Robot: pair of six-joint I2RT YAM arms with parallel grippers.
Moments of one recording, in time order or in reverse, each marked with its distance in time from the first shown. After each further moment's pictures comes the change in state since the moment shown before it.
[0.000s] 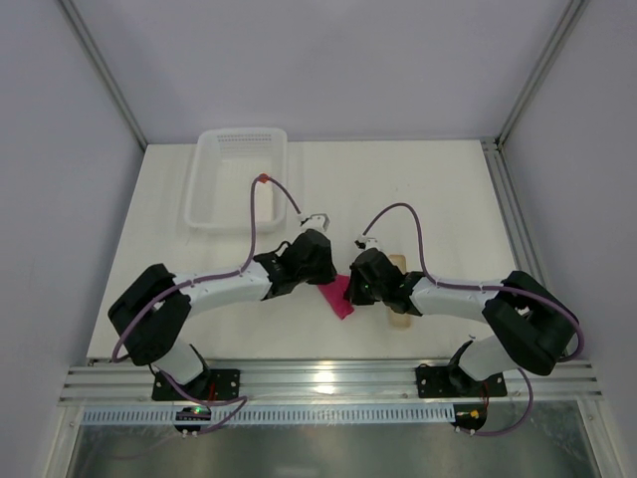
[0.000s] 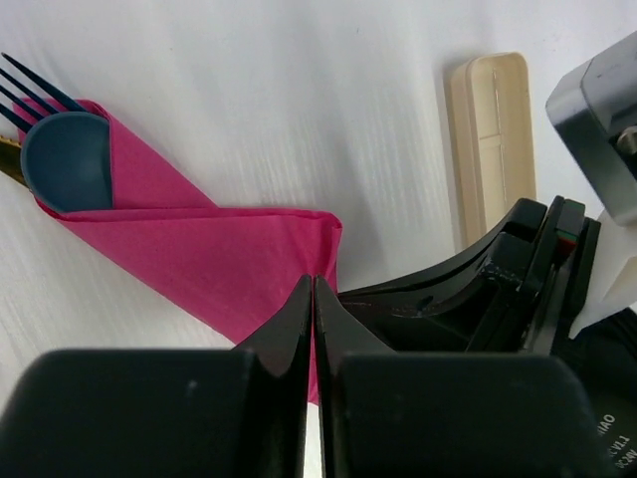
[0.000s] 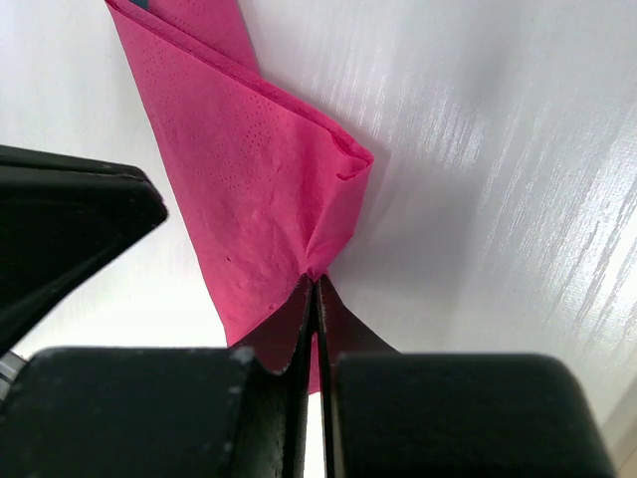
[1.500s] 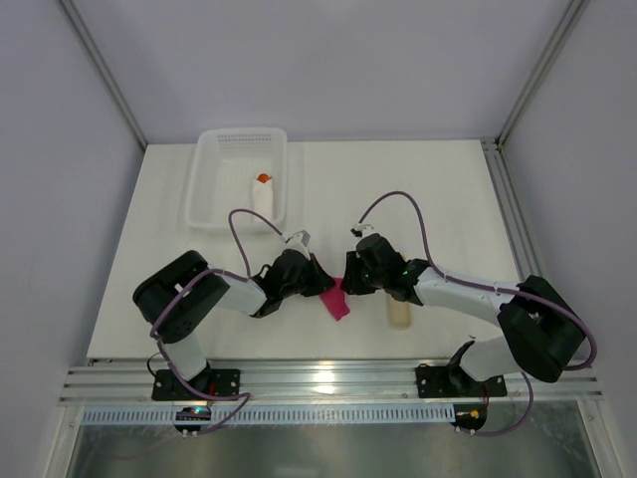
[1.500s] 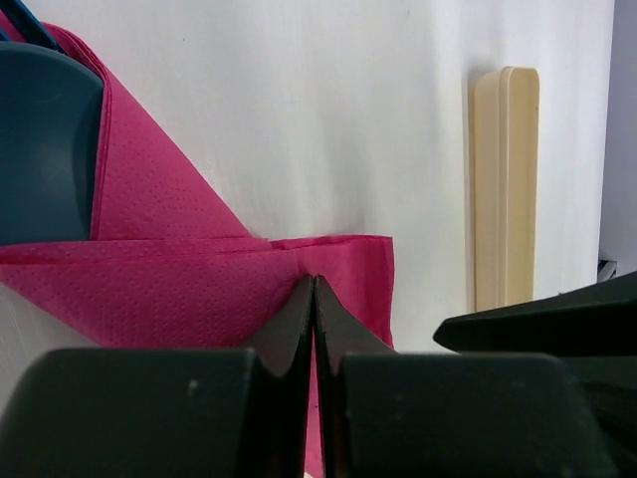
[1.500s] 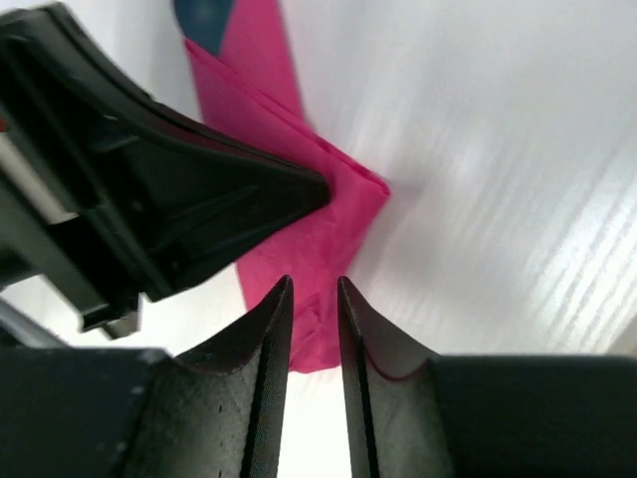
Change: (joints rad) left arm 0.103 0.174 -0.339 0.682 0.186 -0.177; right arm -0.031 -0.050 0.106 -0.146 -0.039 -0.113
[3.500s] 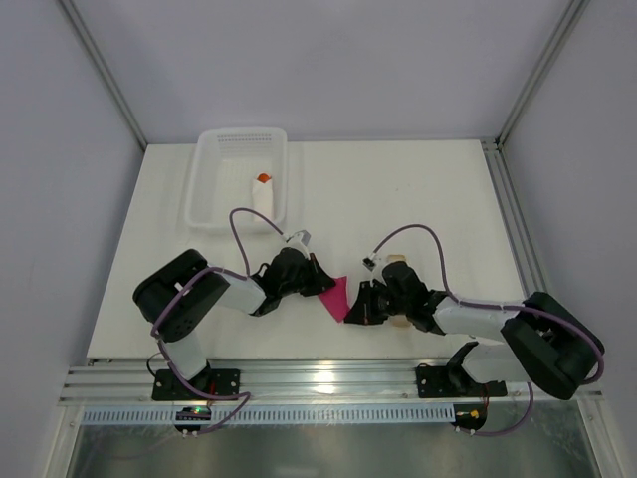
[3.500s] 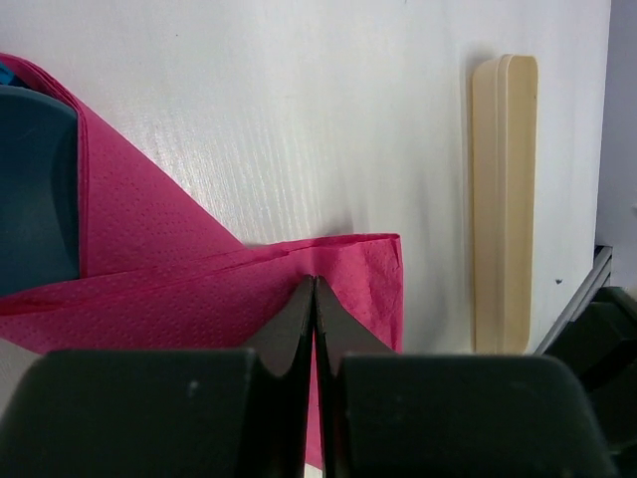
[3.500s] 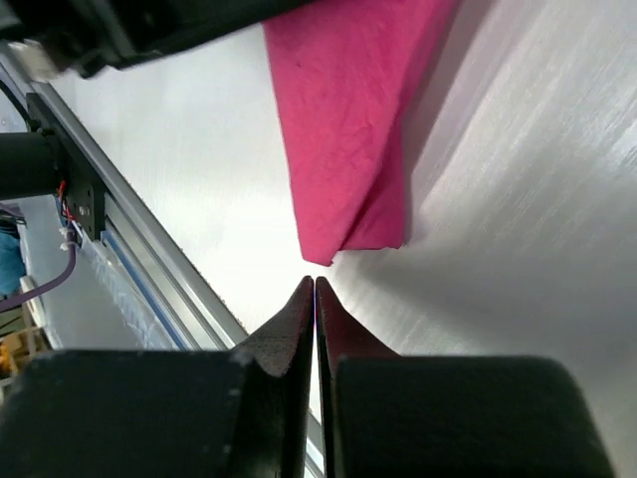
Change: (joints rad) left arm 0.016 0.006 -0.001 0.005 0.054 0.013; right arm -0.058 -0.071 -0.379 0.416 -0.435 0.107
